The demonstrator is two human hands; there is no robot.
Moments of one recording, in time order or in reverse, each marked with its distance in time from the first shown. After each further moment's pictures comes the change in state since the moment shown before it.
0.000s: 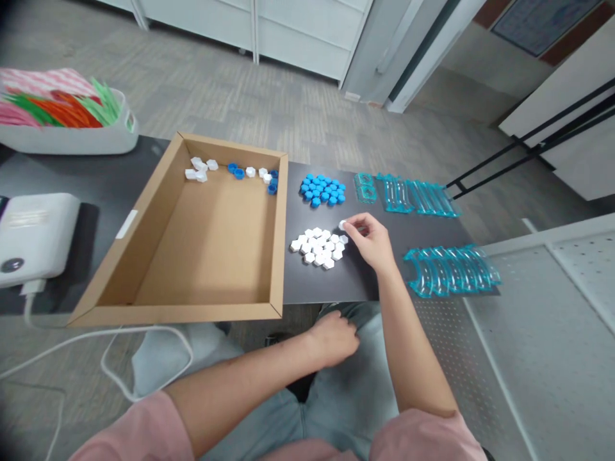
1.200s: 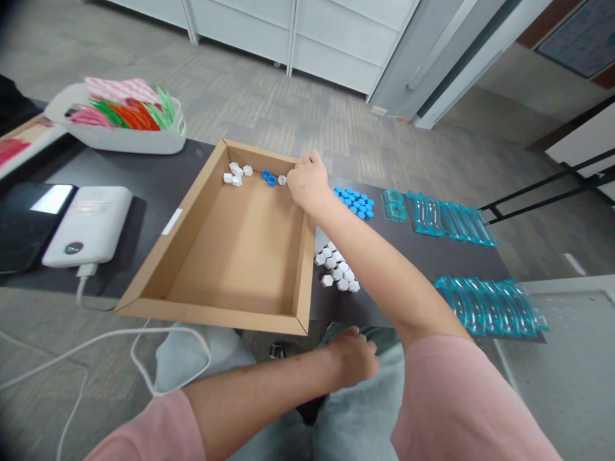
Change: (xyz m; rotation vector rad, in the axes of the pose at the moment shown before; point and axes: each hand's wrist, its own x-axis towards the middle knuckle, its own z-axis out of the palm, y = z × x) left_hand 0.010 -0.008 0.005 -0.002 0.087 0.042; right_hand 0.171 -0.126 0.194 -0.421 -0.361 -0.781
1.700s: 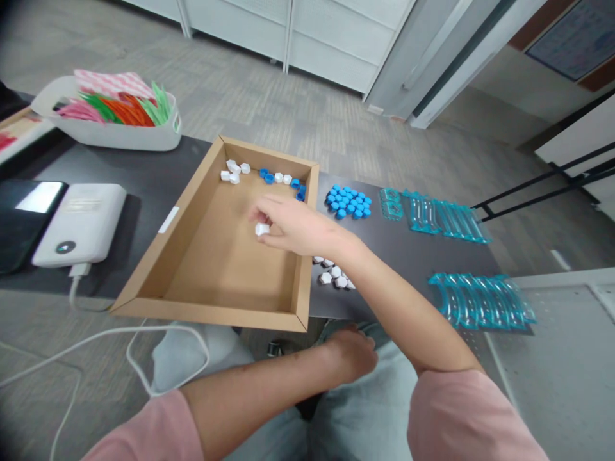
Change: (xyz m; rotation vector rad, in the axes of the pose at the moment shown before) left_hand 0.011 0.005 0.002 -0.026 -0.055 -0.074; right_hand -0.065 -0.111 -0.080 0.351 -0.379 -0.048
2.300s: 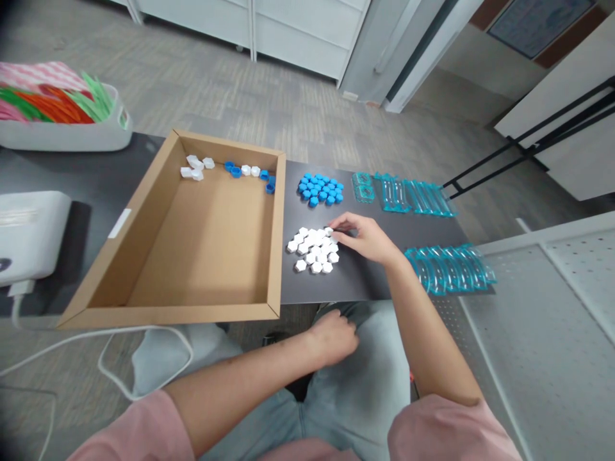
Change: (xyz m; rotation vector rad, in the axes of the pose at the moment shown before) left_hand -0.014 0.004 -0.008 0.031 -0.067 0.040; right_hand -0.198 0.094 0.007 0.327 0.391 0.547
